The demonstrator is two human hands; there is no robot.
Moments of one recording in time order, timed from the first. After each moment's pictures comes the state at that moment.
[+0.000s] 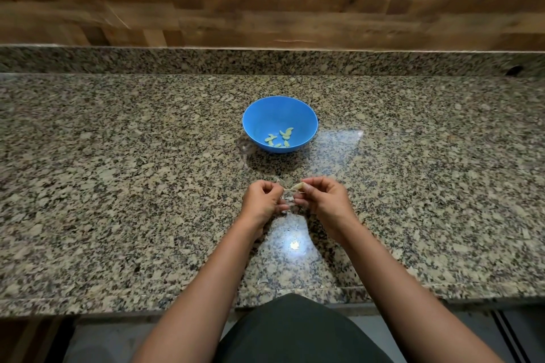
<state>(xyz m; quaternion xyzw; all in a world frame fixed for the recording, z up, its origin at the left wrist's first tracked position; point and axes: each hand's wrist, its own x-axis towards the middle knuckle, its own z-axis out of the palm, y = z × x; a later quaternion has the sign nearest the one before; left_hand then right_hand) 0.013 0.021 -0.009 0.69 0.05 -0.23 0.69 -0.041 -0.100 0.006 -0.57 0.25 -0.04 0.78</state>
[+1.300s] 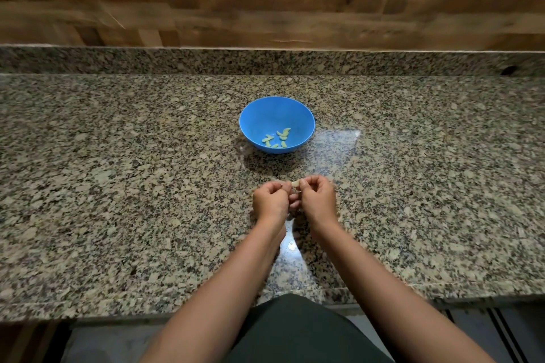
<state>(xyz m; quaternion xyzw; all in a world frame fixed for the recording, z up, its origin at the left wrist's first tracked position) -0.007 -0.013 0.005 0.62 0.20 -0.19 0.73 -0.030 -0.081 -0.005 -0.68 0.31 -0.13 0.66</state>
